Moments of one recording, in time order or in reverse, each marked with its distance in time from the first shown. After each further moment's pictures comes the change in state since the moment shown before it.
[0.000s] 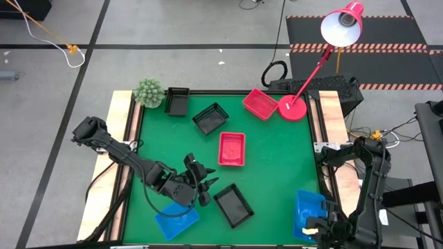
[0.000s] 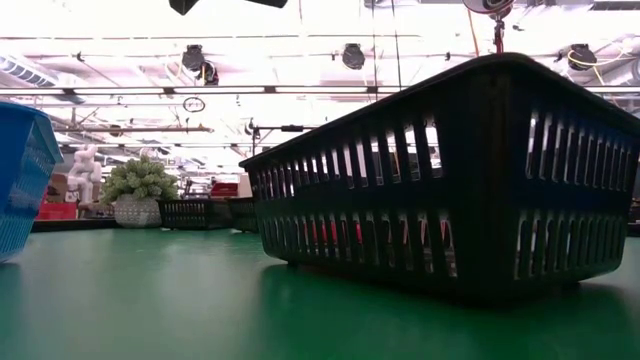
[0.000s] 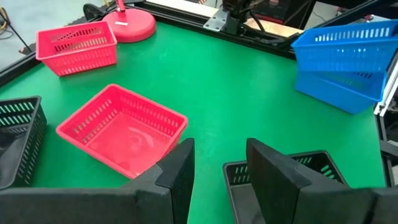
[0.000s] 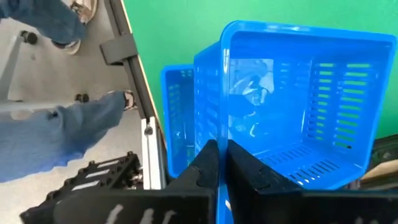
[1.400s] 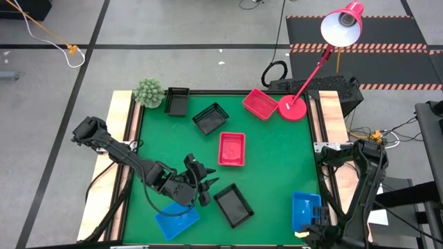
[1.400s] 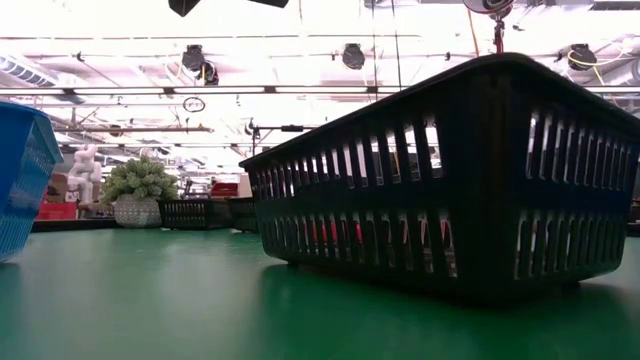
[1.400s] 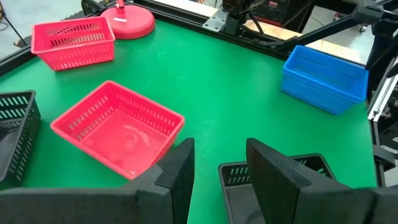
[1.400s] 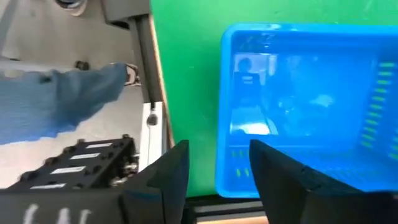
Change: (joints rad) left arm 0.000 0.000 0.000 0.007 0.011 -0.031; right arm 0.000 0.025 -0.193 0.259 -0.088 -0.132
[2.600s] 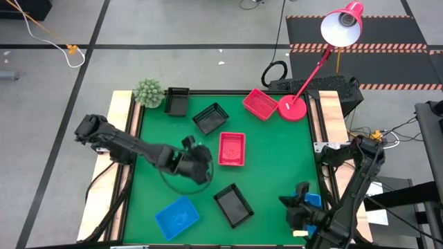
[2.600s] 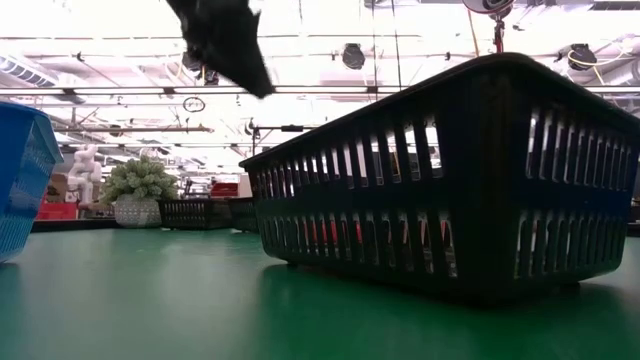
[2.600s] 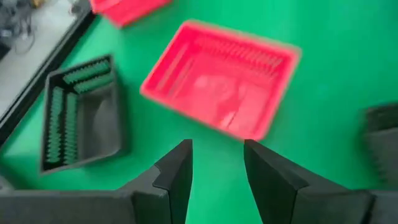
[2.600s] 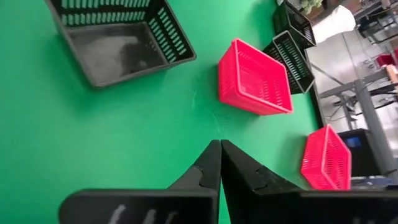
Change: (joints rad) left arm 0.239 -0.001 0.000 -0.343 0.151 0.172; right arm -0.138 -0.025 0.000 -0.247 0.842 -0.375
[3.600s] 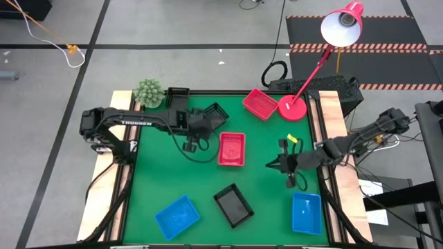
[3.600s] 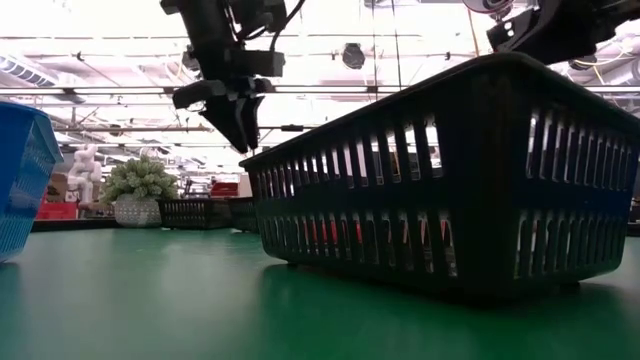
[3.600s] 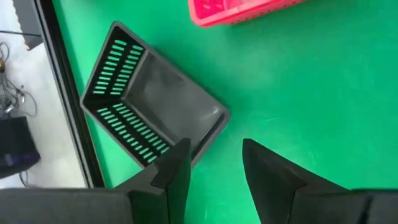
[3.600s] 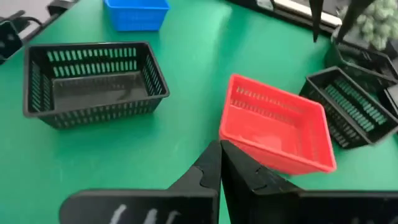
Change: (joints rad) left arm 0.438 0.000 0.000 -0.141 0.316 1.016; right arm -0.667 -0.862 -0.873 1.173 -0.594 -1.003
